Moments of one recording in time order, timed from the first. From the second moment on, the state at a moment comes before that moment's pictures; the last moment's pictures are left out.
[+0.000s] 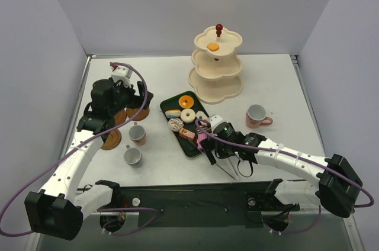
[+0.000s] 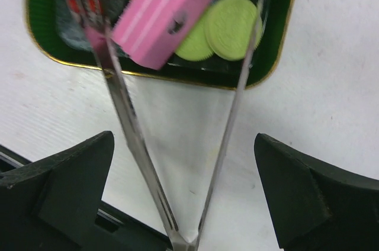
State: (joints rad) left arm -0.22 1.06 0.93 -0.18 0.22 -0.18; right arm 0.91 1.20 0.68 -0.41 0.18 0.19
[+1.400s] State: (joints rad) left arm -0.22 1.06 0.93 -0.18 0.22 -0.17; right arm 0.95 1.37 0.70 -0.48 0.19 0.34
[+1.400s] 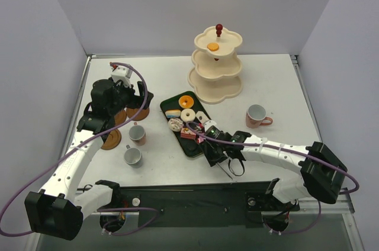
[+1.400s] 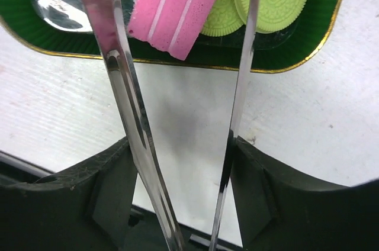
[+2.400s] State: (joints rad) left arm -0.22 1.06 0.93 -0.18 0.22 -0.17; right arm 1.02 1.11 0.90 -0.85 0.28 0.48
